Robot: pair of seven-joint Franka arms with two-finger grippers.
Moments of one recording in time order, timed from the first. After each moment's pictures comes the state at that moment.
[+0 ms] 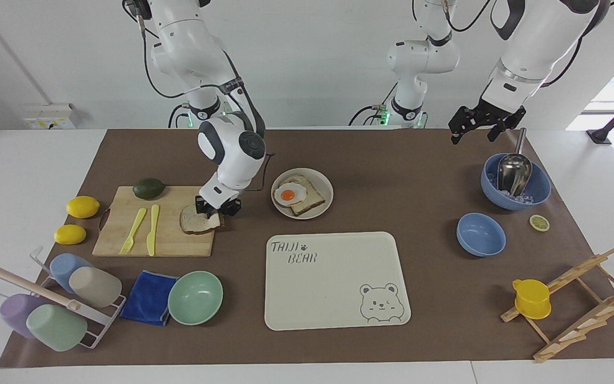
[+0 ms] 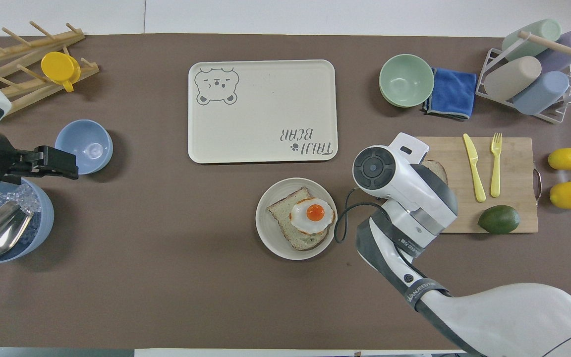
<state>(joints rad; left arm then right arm) -0.11 -0.09 -0.04 -1.70 -0.02 1.56 -0.16 0.17 0.27 0.20 -2.06 -0.59 2.06 0.56</state>
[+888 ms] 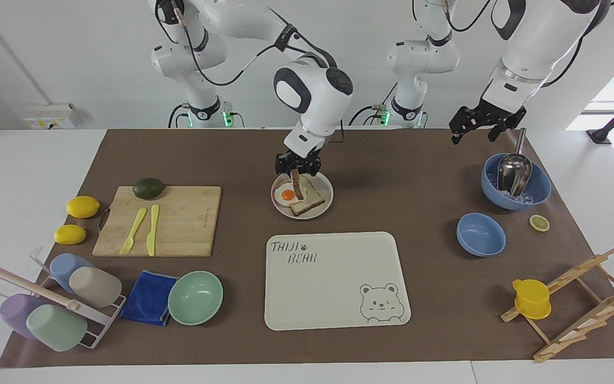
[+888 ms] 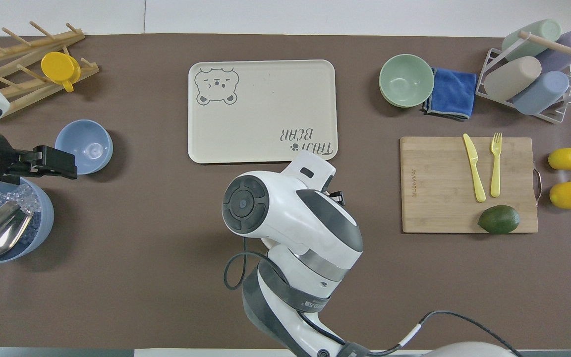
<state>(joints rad) -0.11 -0.09 -0.04 -1.70 -0.02 1.56 -0.16 0.42 0.32 0.37 -1.72 -0.34 1.81 0.77</state>
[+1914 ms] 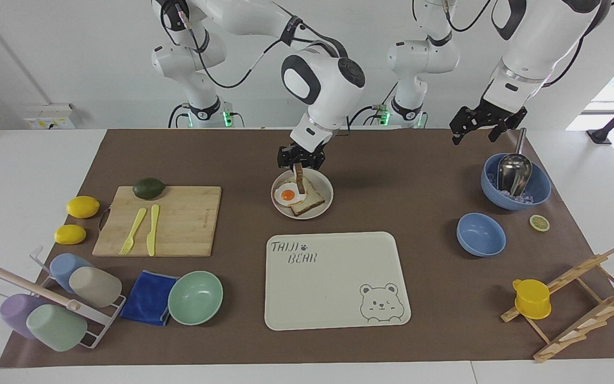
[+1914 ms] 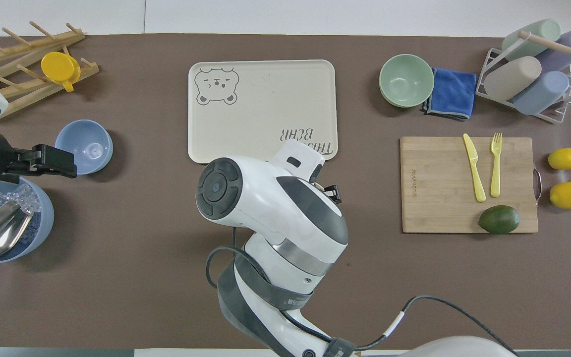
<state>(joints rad) -0.11 -0.09 -0.04 -1.70 -0.02 1.56 -0.16 0.44 0.36 0.36 -1.53 -0.44 1.52 0.64</state>
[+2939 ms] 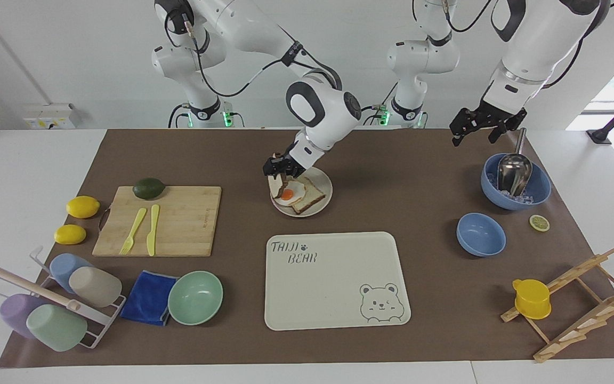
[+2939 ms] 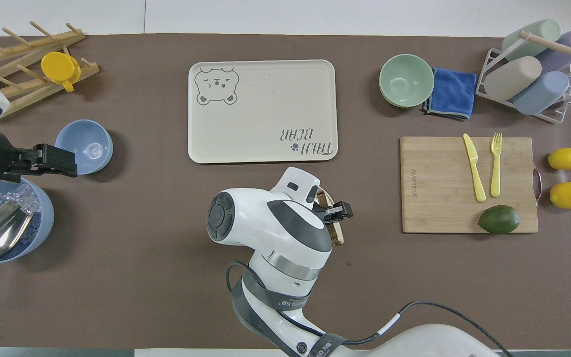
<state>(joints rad) -0.11 -0.09 -0.03 -1.71 -0.02 1.58 -0.16 0.46 0.39 0.37 -1.72 -0.53 1.58 0.68</state>
